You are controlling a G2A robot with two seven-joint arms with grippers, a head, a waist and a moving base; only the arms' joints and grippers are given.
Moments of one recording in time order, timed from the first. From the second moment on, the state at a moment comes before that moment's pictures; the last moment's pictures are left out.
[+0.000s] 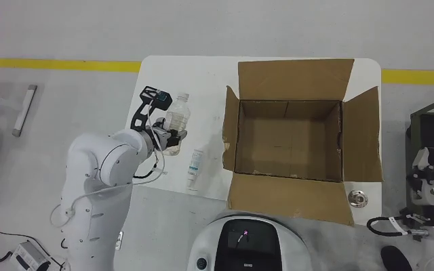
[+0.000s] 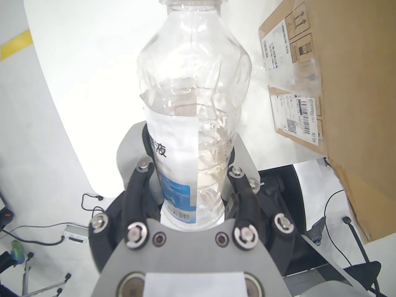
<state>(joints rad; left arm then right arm) 0.93 -1.34 -1.41 -1.99 1.11 -0.07 -1.44 -2.07 -1.06 2.09 -2.31 -0.99 0.06 -0.06</state>
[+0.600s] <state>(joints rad) 0.92 -1.34 -1.40 -1.99 1.10 -0.07 -1.44 -1.93 -1.07 2.02 -2.17 -1.01 -0.02 0.05</state>
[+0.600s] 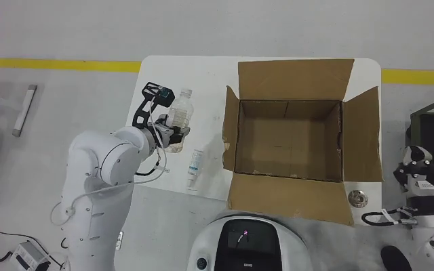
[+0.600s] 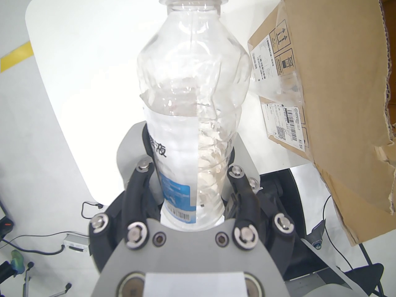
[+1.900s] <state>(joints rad) 0.56 -1.35 -1.23 -1.74 0.34 -0.08 -1.31 -1.91 -1.10 1.99 -2.19 -1.08 0.00 0.06</state>
